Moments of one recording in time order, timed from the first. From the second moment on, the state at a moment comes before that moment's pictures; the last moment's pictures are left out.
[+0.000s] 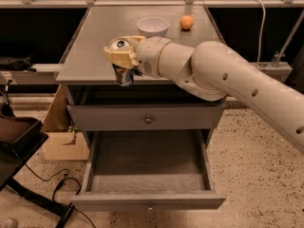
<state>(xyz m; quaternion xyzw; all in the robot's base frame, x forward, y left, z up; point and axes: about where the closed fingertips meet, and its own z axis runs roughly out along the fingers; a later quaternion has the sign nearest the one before) 0.623 0.088 0.952 -0.37 0.63 0.30 0.62</state>
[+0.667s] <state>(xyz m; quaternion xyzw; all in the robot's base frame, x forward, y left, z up) 0.555 0.118 0.897 -0.42 0.57 0.38 0.59</state>
